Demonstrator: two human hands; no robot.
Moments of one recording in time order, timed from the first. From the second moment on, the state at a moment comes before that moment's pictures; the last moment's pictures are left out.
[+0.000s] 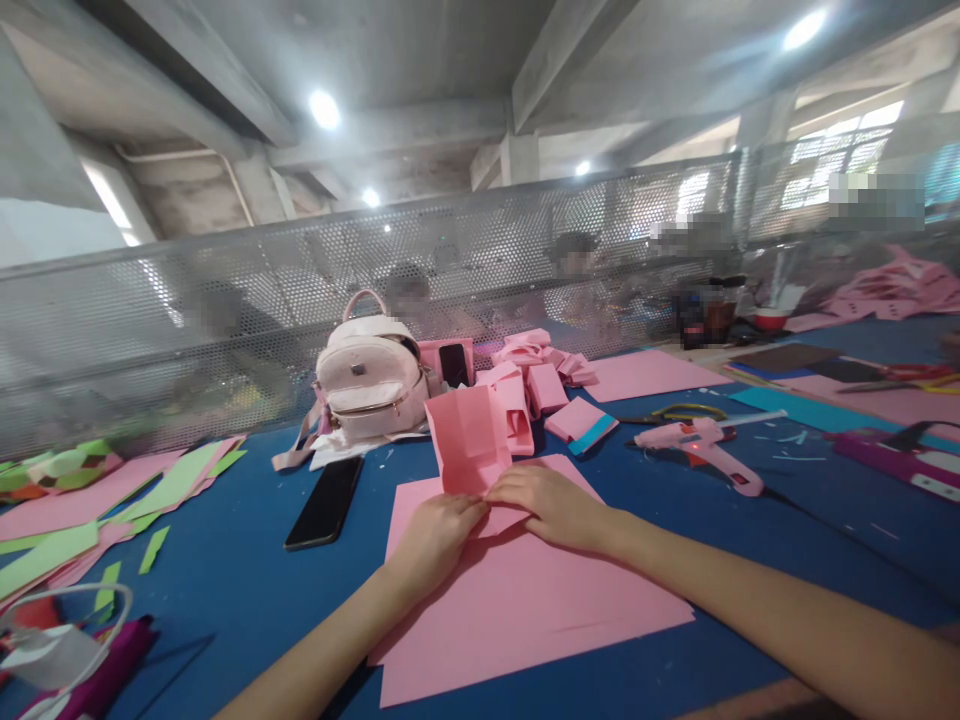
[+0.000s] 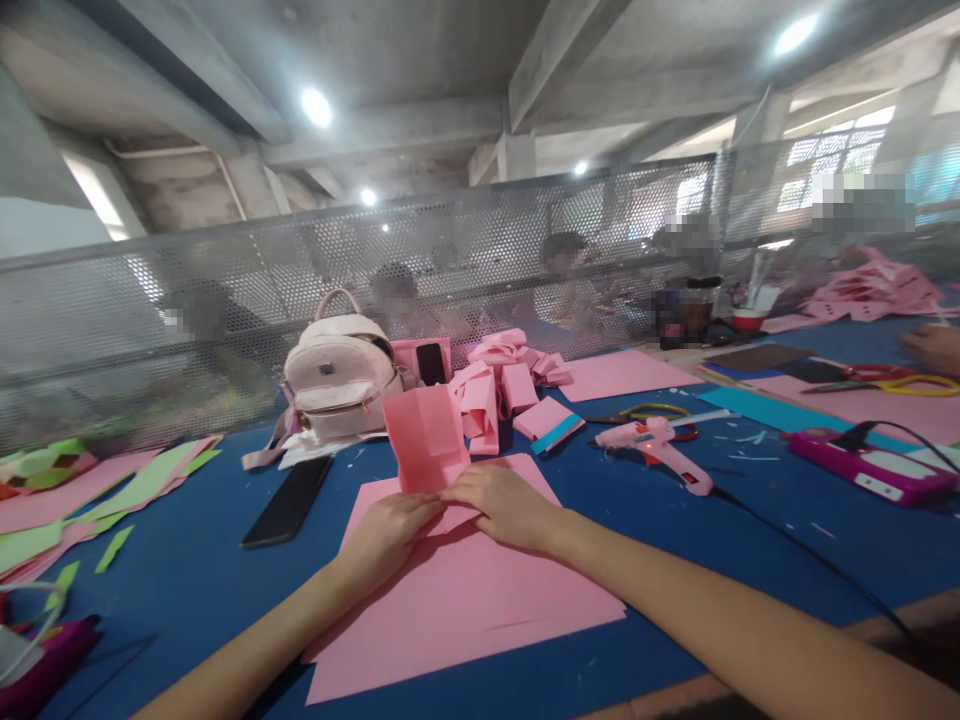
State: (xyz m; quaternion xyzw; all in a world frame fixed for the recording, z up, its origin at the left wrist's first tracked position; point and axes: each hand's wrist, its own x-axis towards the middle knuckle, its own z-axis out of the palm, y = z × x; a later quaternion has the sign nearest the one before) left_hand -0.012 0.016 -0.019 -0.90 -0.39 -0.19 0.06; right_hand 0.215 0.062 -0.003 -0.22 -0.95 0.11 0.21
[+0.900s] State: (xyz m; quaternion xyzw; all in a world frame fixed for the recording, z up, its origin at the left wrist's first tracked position) left_hand -0.012 0.017 -0.020 -0.90 -0.38 -0.19 0.06; right_hand 0.215 0.063 -0.005 -0.21 -0.95 0.12 0.22
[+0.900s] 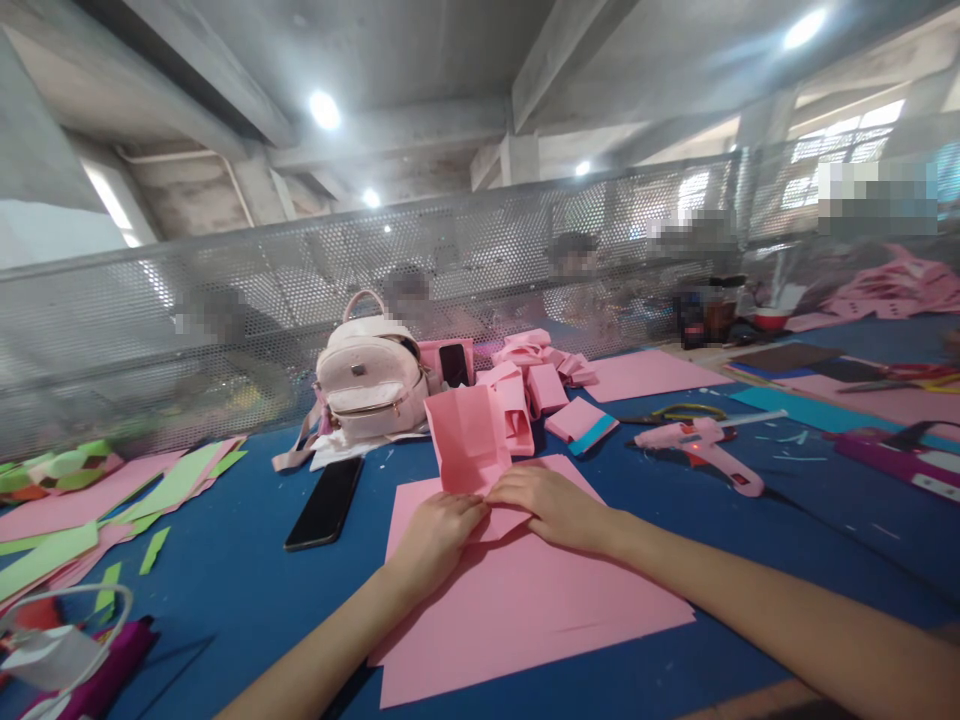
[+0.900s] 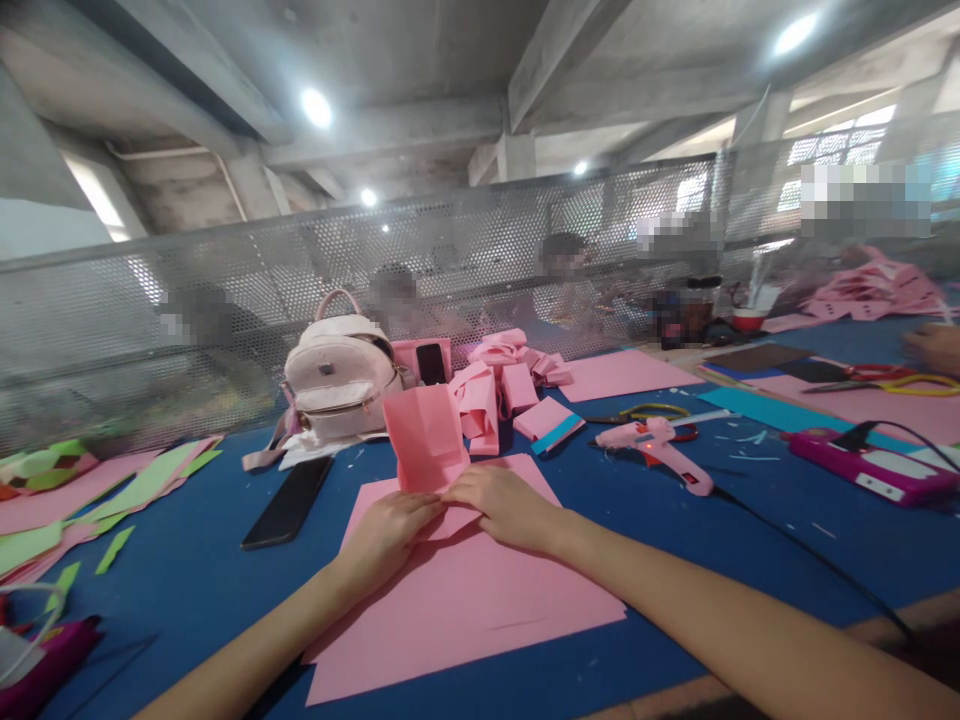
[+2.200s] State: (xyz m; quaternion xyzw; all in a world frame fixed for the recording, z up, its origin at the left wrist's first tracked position) left_hand -0.031 0.022 0.000 -0.82 -0.36 -0.44 0.04; right_hand 0.217 0.067 -0.002 -0.27 -0.90 0.03 0.33
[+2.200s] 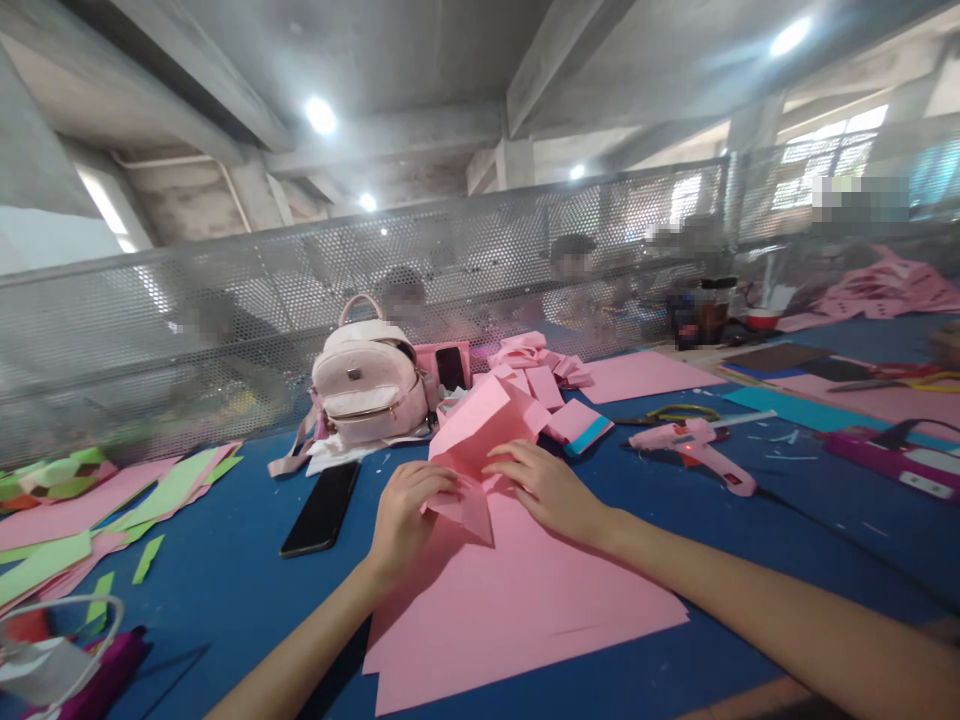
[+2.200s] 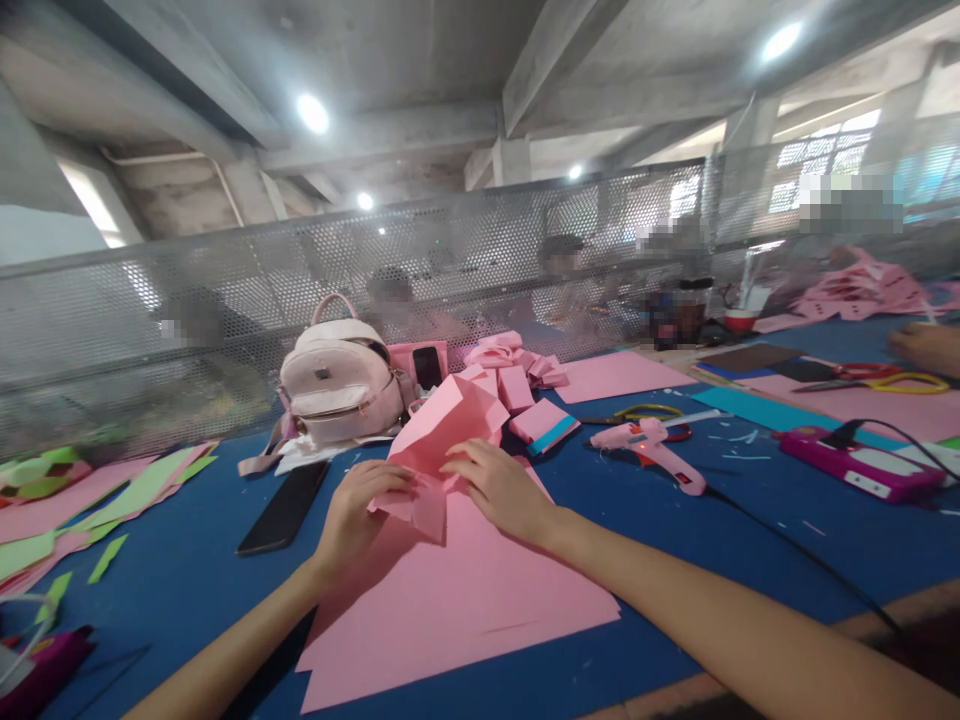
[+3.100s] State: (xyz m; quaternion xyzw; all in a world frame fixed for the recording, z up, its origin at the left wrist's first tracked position) left_hand -0.052 0.037 0.005 -0.51 -0.38 -0.73 -0.26; right_hand 0.219 0.059 0.008 -0.28 -0.87 0.01 0.40
